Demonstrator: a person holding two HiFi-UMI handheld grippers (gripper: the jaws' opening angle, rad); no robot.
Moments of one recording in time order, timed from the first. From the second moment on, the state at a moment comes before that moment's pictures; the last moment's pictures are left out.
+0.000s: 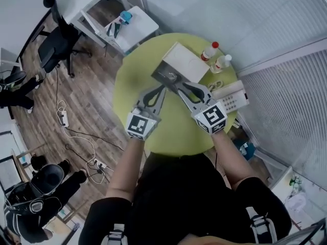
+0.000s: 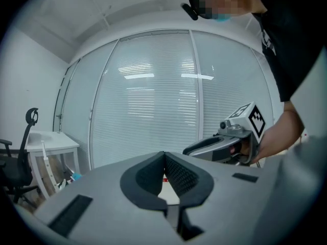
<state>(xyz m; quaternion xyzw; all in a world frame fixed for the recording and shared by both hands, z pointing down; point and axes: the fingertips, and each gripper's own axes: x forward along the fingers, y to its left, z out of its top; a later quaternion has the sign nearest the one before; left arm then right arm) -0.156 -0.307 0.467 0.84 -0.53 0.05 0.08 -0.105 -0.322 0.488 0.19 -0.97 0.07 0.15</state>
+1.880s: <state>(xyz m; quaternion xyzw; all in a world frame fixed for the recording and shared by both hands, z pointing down) -0.102 -0.268 0.397 0.88 -0.48 0.03 0.04 -0.084 -0.274 0.406 0.15 -0.99 0.00 0.09</state>
